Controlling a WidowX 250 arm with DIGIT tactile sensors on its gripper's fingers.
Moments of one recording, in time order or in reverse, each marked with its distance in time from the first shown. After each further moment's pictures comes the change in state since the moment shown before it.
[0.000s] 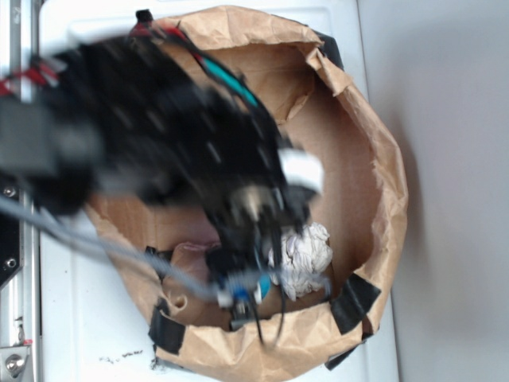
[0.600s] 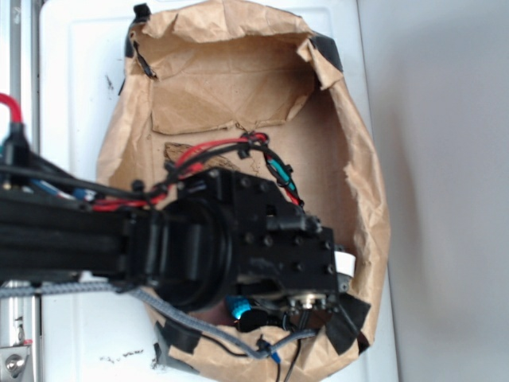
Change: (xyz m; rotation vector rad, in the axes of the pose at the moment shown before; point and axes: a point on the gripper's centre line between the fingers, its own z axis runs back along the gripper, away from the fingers) arm 0.012 -0.030 -0.048 -0.003 0.093 0.023
